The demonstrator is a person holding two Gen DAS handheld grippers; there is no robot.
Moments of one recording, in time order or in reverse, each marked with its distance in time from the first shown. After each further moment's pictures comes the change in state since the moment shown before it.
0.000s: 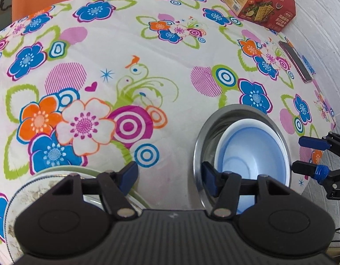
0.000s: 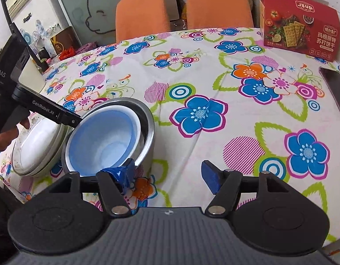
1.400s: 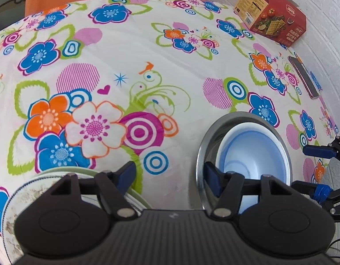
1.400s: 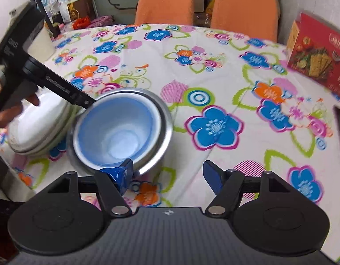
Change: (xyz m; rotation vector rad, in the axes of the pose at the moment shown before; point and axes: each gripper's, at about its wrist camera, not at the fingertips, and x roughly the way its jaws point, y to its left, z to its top) left arm -0.001 0.010 0.001 -0.066 -0.047 0.025; right arm 0.007 0.027 0.024 -0.182 0.104 0.014
